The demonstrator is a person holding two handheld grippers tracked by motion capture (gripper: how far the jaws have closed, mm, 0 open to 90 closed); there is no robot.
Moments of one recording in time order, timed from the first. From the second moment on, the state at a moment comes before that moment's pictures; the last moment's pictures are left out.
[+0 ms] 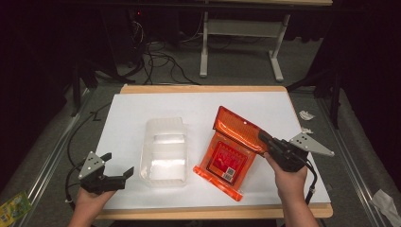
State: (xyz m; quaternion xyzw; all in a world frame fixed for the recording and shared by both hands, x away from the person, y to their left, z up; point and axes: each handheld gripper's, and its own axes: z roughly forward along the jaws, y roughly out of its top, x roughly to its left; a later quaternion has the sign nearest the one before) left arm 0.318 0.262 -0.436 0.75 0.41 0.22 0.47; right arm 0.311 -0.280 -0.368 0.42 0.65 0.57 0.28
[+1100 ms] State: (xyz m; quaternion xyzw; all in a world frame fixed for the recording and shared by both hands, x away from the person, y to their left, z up) left arm 0.312 0.244 -0.411 0.72 0.39 0.22 0.53; right arm 0.265 -0.244 -0.313 0.27 0.65 0.64 0.30
